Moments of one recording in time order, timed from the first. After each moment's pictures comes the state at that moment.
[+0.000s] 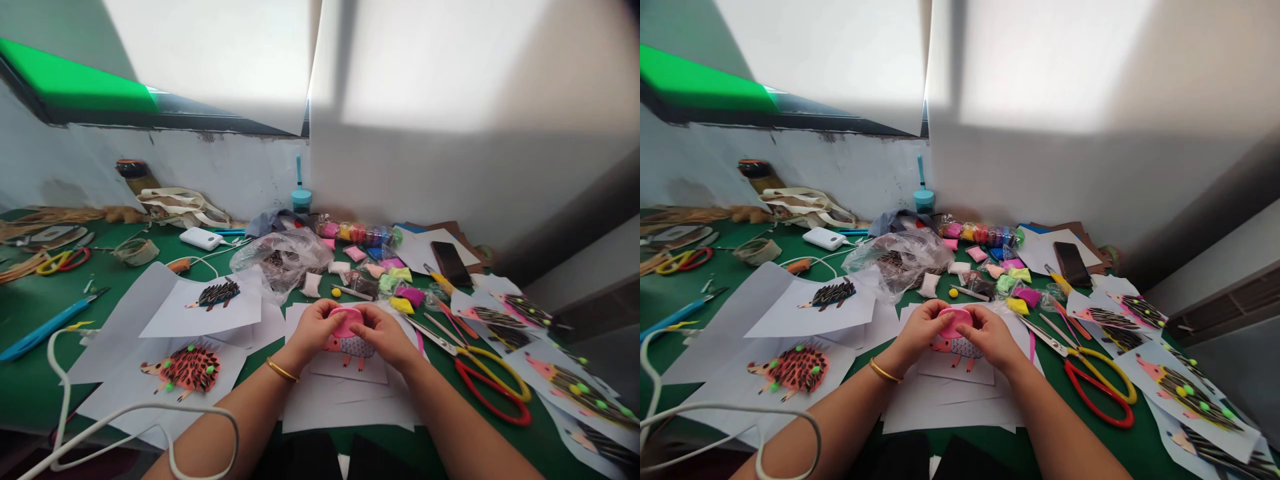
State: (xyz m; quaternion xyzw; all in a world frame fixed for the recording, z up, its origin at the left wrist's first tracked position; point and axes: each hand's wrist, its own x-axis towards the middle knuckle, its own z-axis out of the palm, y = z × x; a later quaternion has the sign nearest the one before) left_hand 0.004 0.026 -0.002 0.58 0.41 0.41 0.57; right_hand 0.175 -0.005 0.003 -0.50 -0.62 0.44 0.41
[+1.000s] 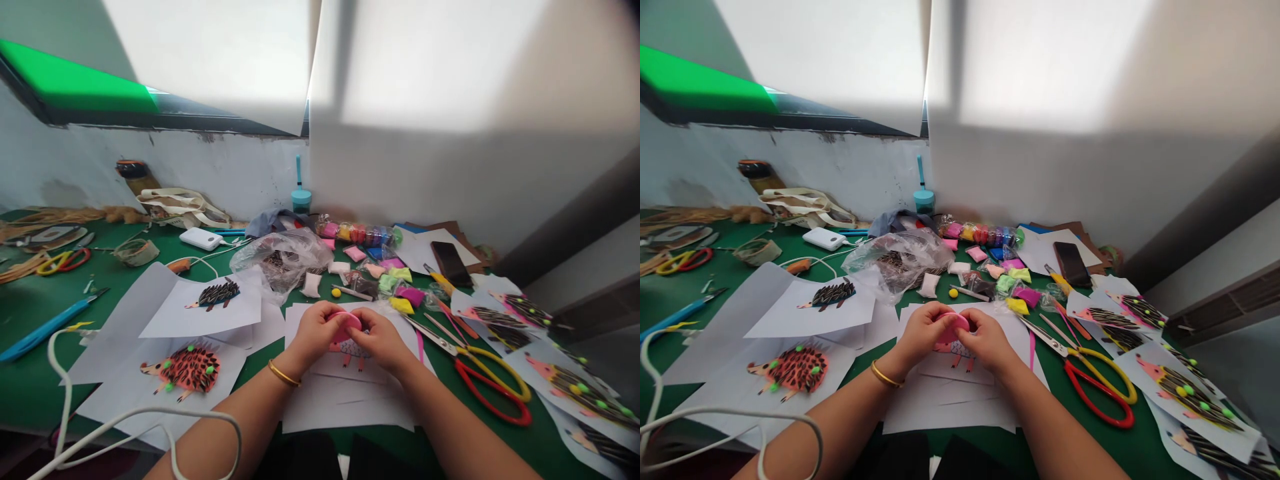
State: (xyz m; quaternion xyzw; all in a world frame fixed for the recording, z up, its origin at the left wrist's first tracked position) left_hand 0.004 0.021 0.003 0.66 0.45 0.40 0.45; right_hand 0.164 -0.010 0.008 -0.55 -0.65 0.37 0.37
